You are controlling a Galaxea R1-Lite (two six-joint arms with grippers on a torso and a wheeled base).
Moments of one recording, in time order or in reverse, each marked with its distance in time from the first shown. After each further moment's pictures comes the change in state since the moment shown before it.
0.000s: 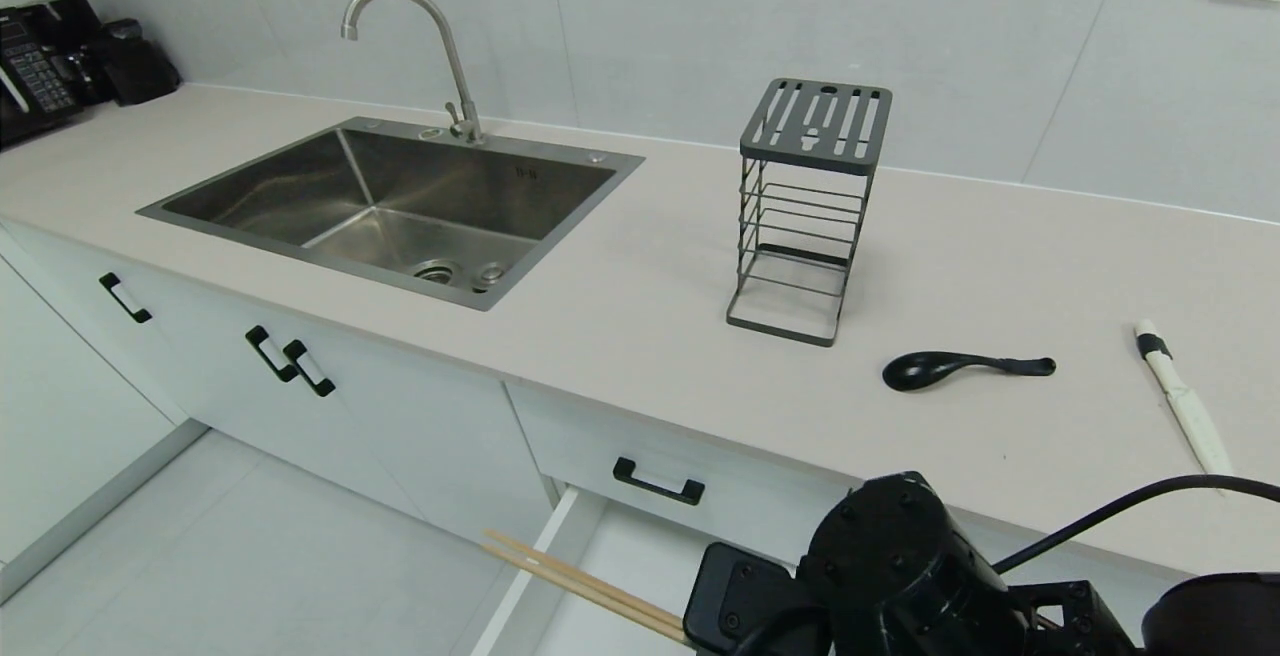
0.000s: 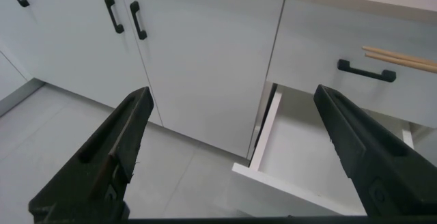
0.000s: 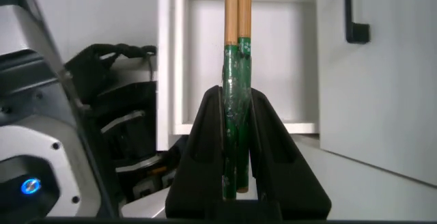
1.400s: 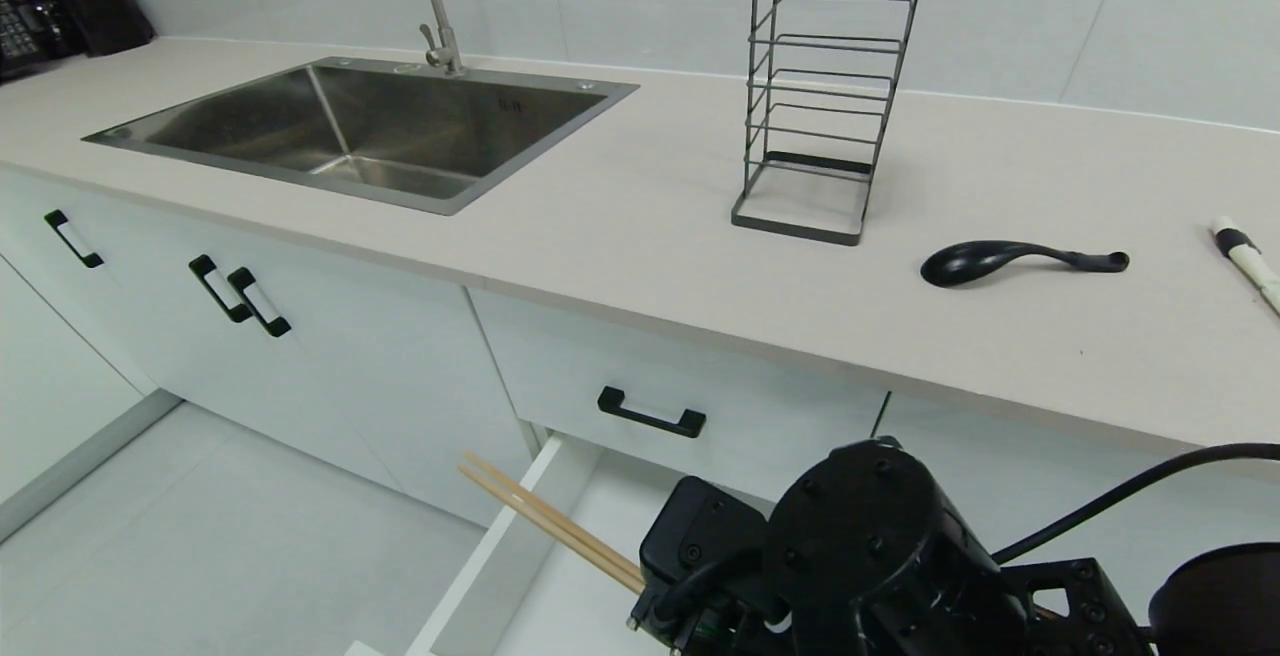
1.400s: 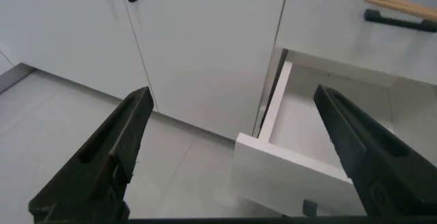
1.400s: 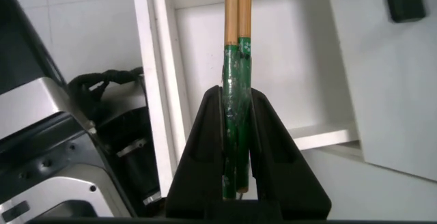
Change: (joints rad) left arm 0.000 0.000 0.000 0.001 0.000 0.000; right arm 0.073 -0.016 -0.165 0.121 -0.109 0.182
